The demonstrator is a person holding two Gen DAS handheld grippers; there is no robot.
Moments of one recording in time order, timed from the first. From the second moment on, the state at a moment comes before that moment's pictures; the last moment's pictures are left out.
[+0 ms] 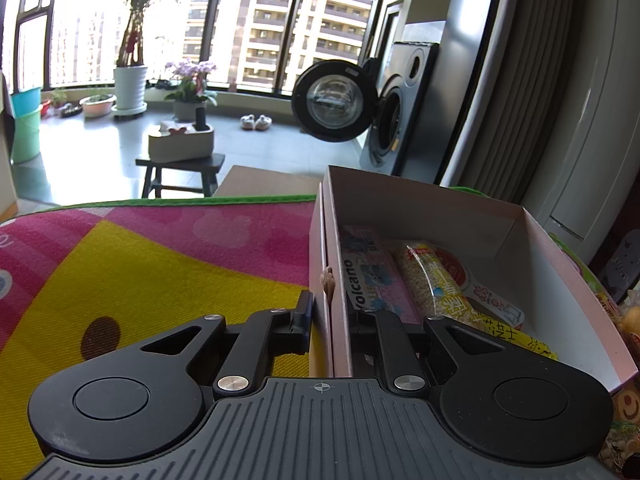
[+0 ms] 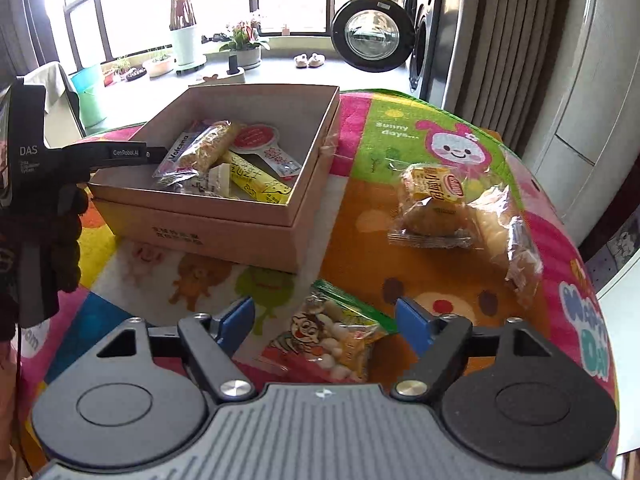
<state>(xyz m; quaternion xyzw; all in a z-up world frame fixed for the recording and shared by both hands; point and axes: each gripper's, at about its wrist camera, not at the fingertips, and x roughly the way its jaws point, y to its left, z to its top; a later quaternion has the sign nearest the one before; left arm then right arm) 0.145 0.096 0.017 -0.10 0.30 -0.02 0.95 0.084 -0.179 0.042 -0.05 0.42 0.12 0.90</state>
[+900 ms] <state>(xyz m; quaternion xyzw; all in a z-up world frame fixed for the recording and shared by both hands) 0.145 0.095 0.017 -0.10 0.30 -0.02 0.95 0.050 -0.206 0.001 0.00 0.44 0.02 0.90</state>
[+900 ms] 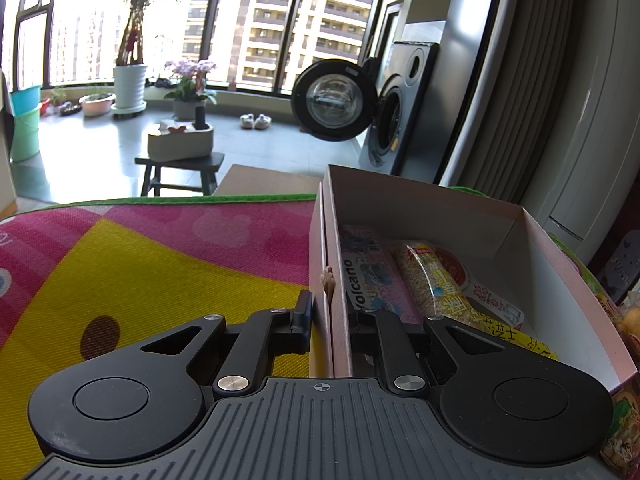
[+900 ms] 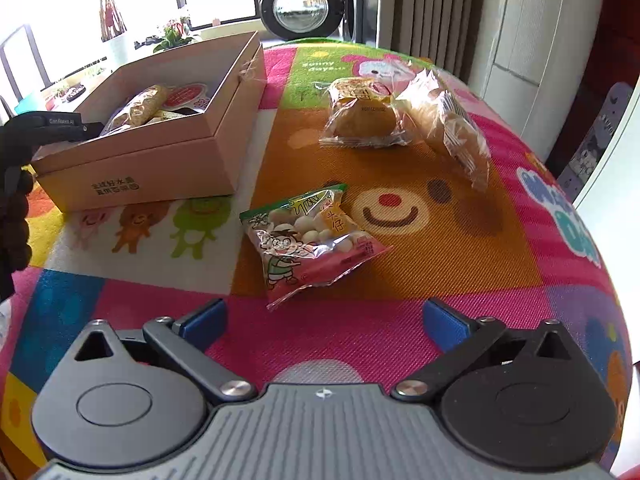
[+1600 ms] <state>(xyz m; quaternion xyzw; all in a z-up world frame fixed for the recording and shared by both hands) 0.146 0.094 0.017 -0.10 0.30 -0.02 0.95 0.085 -0.196 -0.005 -0.03 0.41 0.08 0.91</state>
